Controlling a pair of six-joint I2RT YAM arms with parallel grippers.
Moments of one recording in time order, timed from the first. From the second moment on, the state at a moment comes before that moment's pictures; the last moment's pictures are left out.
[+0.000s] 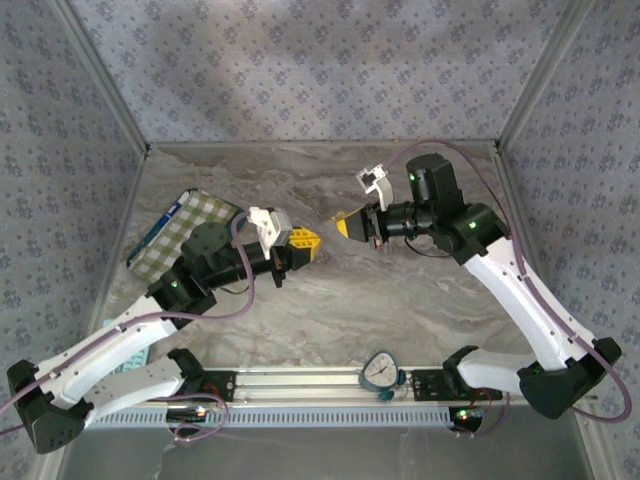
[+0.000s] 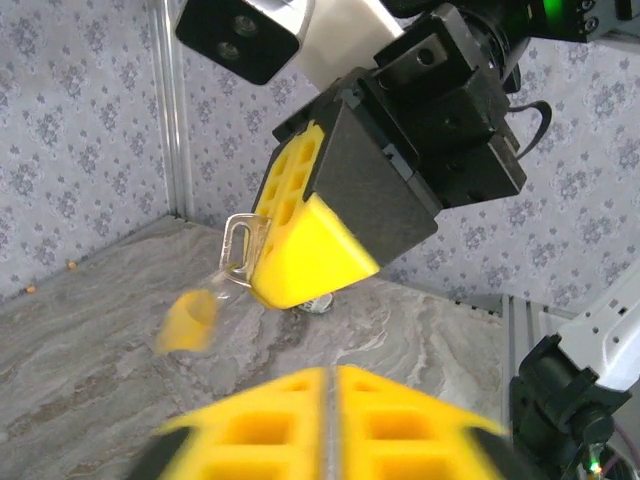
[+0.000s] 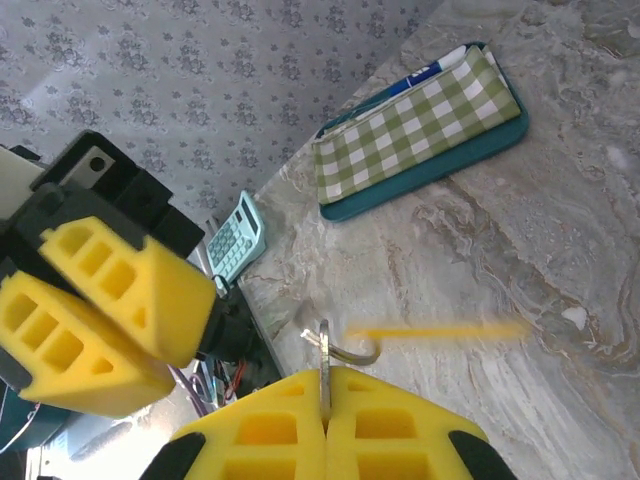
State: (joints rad) left arm -0.86 0.90 0.84 0.02 0.36 -0.10; right arm 0.57 1.20 1.39 -0.74 -0.68 0.22
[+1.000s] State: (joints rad) left arm -0.86 0.93 0.86 0.03 0.35 -0.09; right arm 0.65 1.22 1.41 -0.79 -0.66 0.09
